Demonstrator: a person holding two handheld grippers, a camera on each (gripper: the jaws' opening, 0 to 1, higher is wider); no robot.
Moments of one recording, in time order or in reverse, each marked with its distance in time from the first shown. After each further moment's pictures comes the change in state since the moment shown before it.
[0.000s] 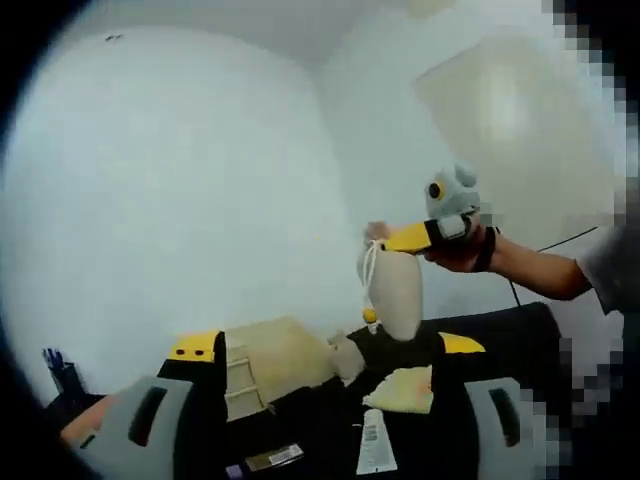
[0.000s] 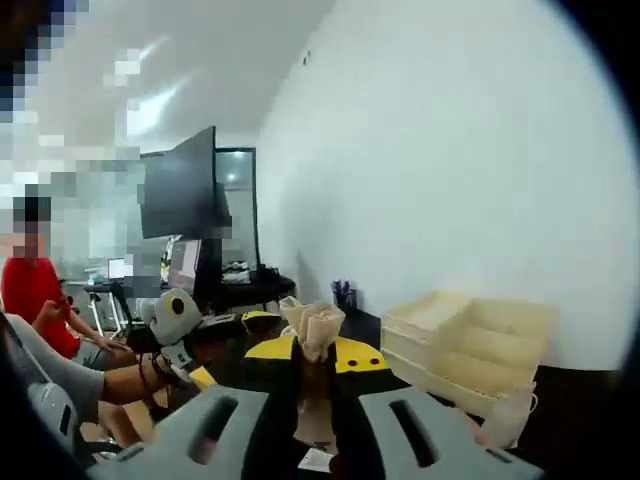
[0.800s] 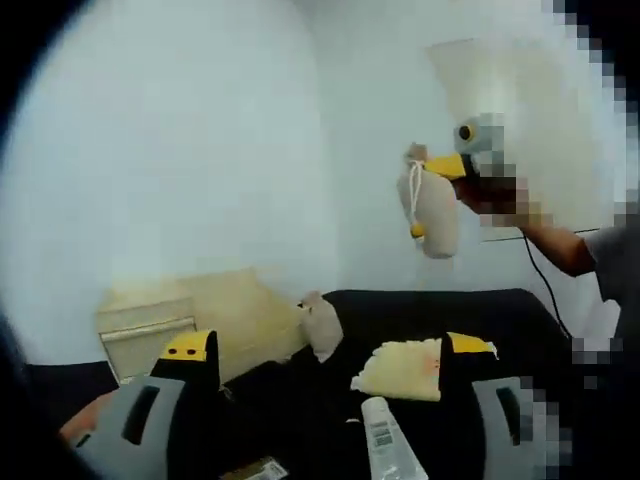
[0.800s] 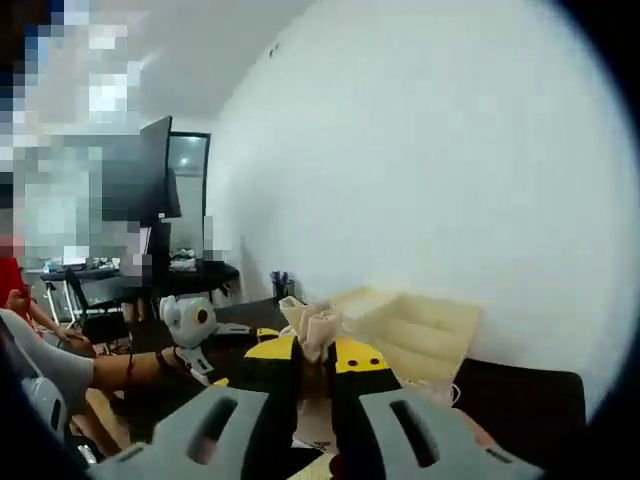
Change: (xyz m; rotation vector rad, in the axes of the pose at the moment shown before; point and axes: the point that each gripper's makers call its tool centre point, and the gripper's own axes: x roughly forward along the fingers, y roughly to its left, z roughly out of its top) left arm 0.083 0.000 -0.084 -0.110 0.127 -0.182; right arm -0.053 -0.062 0.007 -0.043 0.045 -0.242
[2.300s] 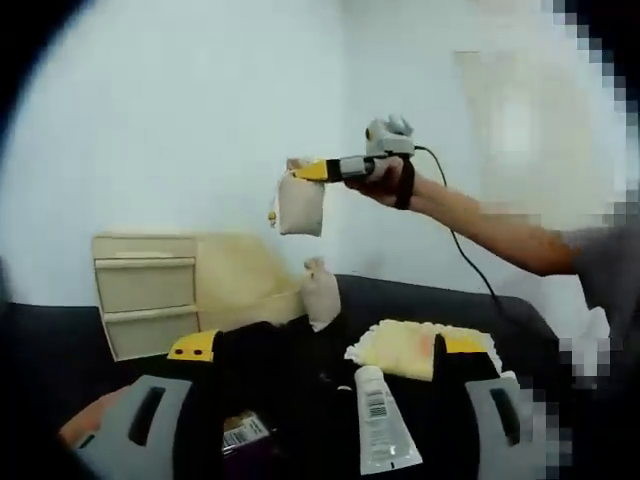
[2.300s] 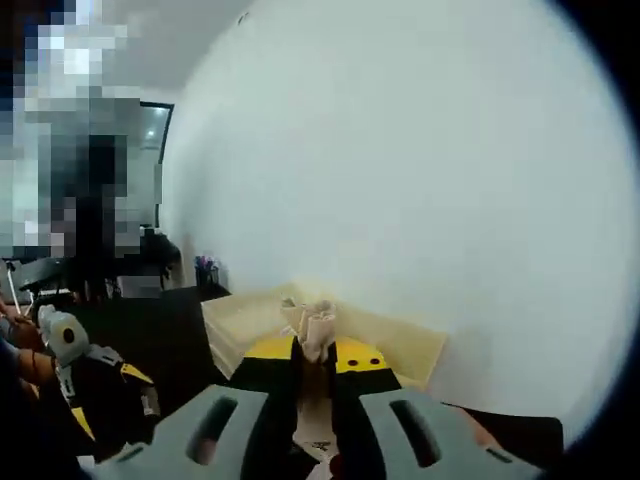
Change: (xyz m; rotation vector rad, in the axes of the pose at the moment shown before) left arm -0.010 0.007 -0.037 -0.152 0.025 0.021; right arm 0.146 -0.140 -0.018 -0.070 0.072 -0.154
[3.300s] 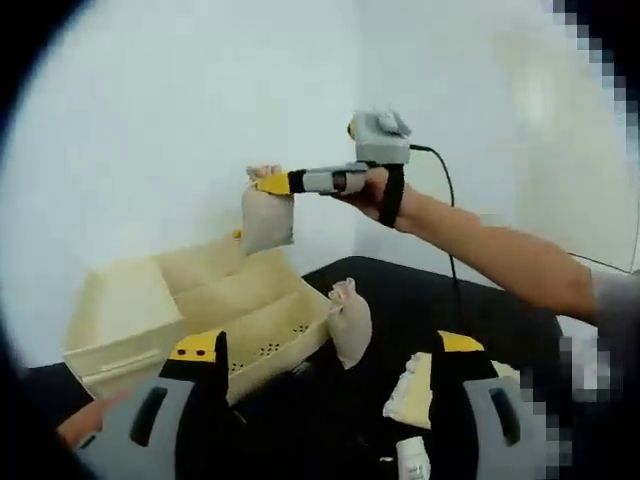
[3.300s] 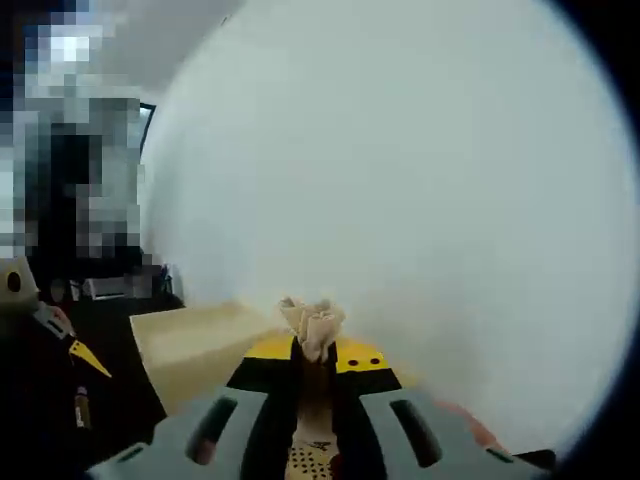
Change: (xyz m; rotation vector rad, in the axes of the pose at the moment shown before) left arm 0.090 0.028 0.053 0.067 0.254 0.050; right arm 0.076 -0.076 0.009 -0.038 -0.062 -0.101
